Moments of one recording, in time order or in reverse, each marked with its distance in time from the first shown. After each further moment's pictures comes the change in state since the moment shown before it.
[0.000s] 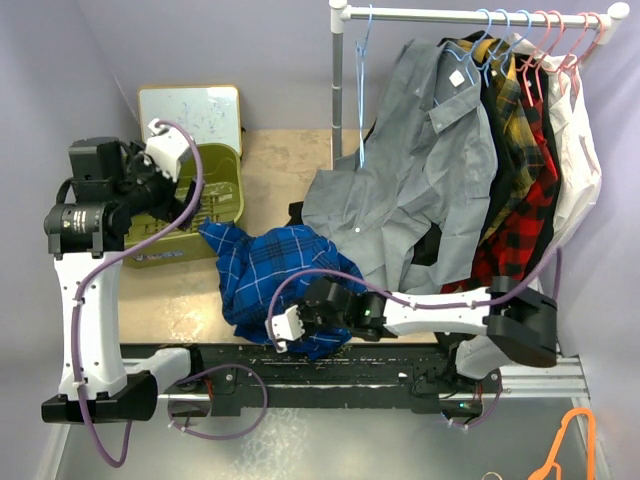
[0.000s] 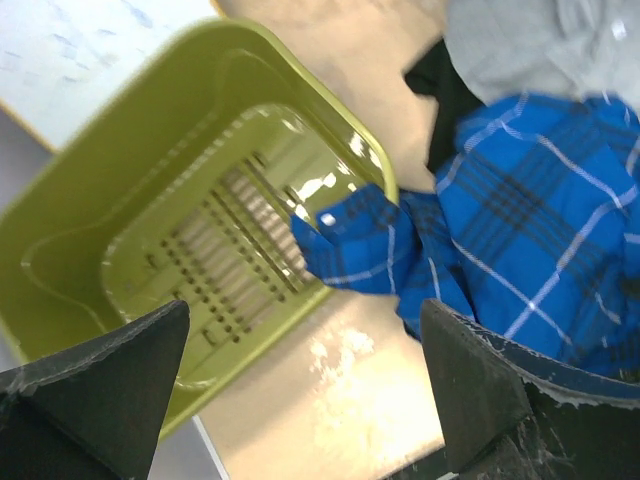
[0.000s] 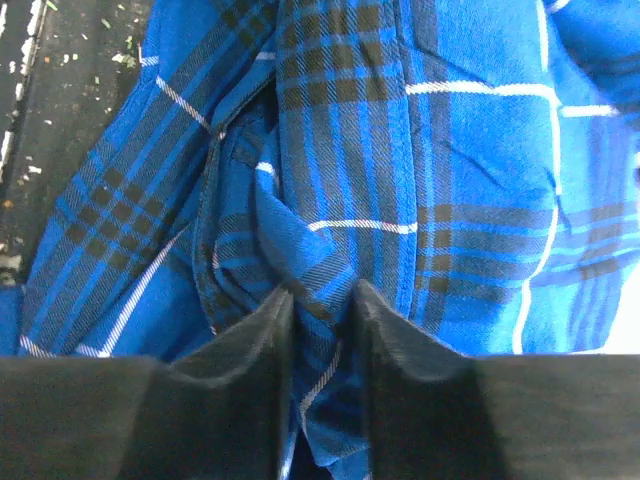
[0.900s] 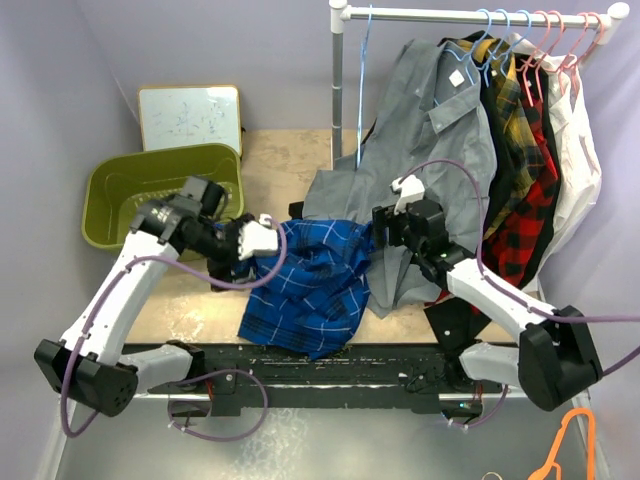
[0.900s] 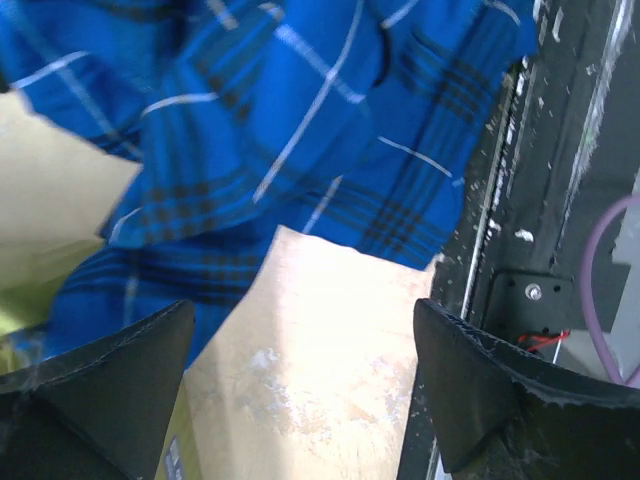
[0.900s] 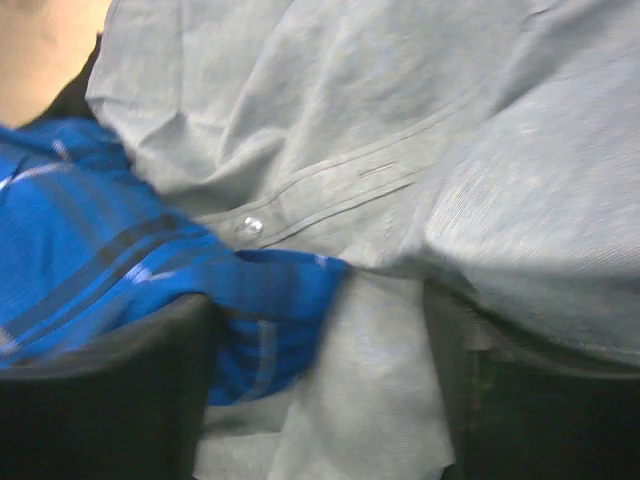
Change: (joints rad) left arm -0.353 0.080 -0.321 -0.226 0.199 0.545; right arm -0.776 -0.224 -0.096 0.047 0.094 0.884
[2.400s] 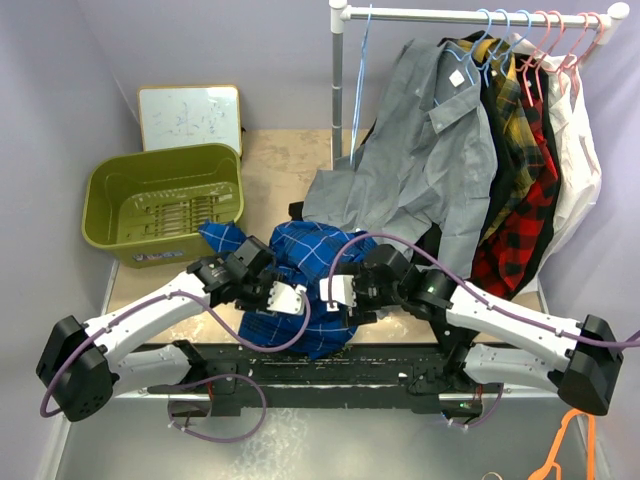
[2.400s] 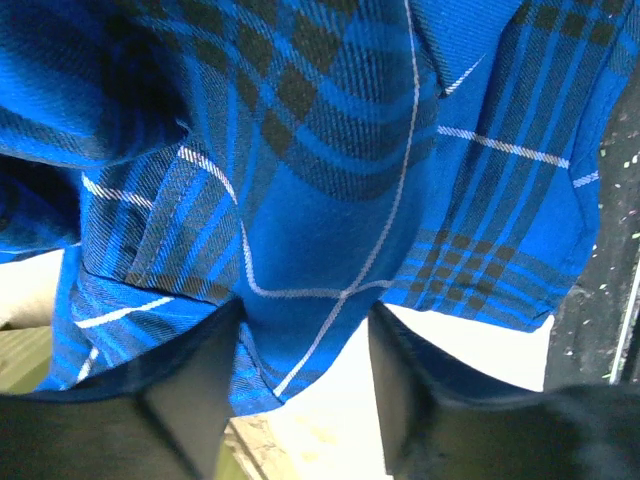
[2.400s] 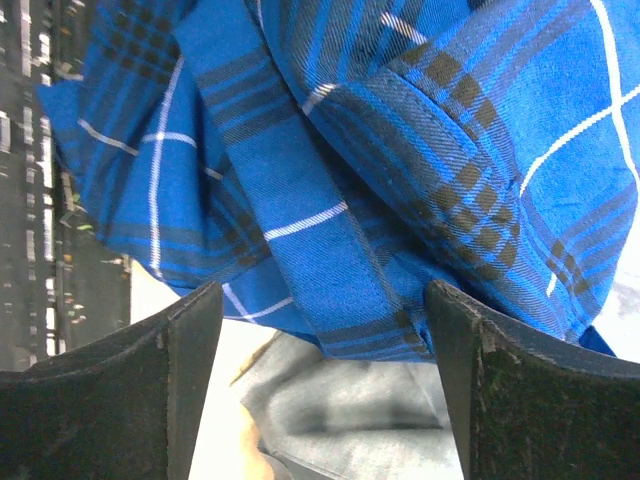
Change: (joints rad) left arm -0.452 -0.091 -0.606 0.569 -0.438 -0.005; right arm 0.473 -0.158 0.064 -0.520 -0.325 -0.780
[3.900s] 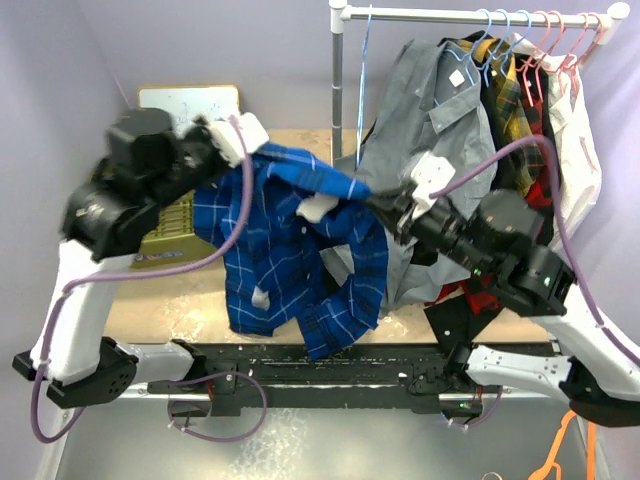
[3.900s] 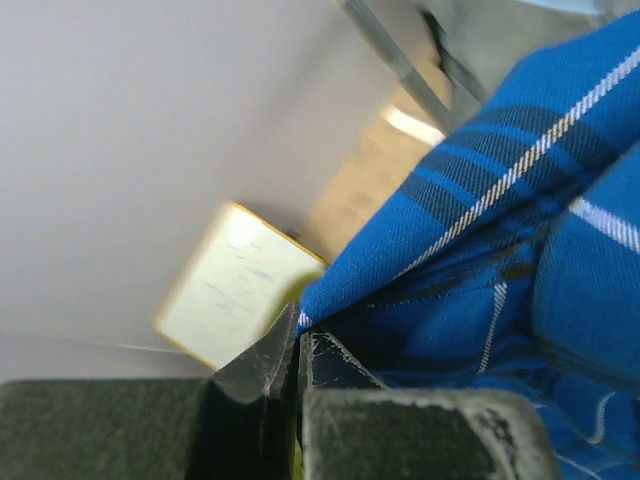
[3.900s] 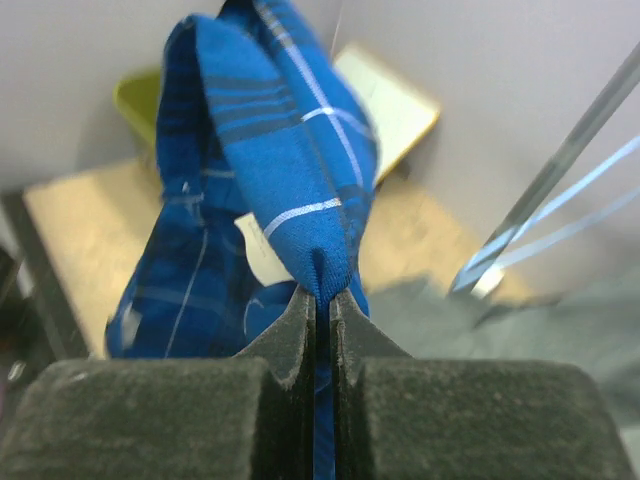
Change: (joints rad) left arm 0.199 0.177 1.345 -0.243 -0.138 -0.336; right arm 0.006 -0.055 0.800 -0.032 0.299 0.460
